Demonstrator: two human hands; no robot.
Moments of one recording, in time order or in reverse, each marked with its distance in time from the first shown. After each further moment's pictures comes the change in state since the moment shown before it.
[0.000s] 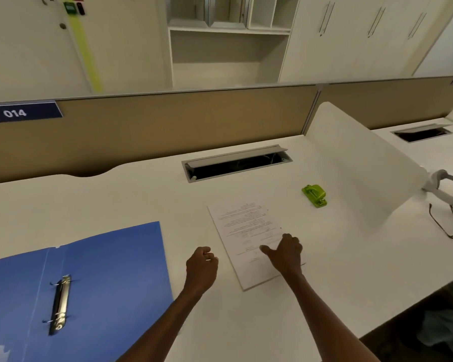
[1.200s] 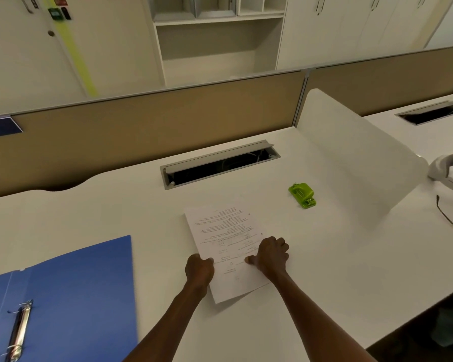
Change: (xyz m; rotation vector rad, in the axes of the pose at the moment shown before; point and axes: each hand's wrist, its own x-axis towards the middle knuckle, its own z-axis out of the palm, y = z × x) left_hand 0.041 0.037 0.093 -0.150 0.057 -0.263; right_hand 0.063 0.018 -0.005 -0.278 -0.125 0.002
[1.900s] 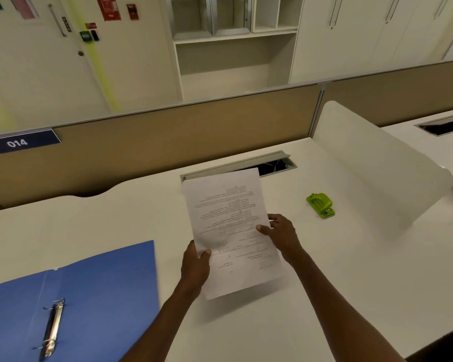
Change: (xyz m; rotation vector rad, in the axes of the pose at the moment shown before) left_hand 0.000 0.015 -0.064 -0.018 -0.007 0.375; right_hand 0.016 -0.035 -0.054 0.927 -0.135 -0.189
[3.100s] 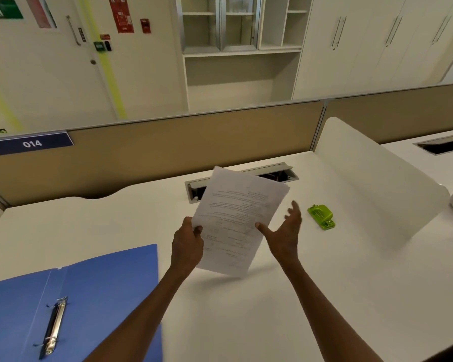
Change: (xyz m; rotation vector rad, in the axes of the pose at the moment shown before) left_hand 0.024 0.048 -0.029 0.385 0.165 0.301; right_hand -0.028 -0.030 0.016 -0.058 0.339 -0.300
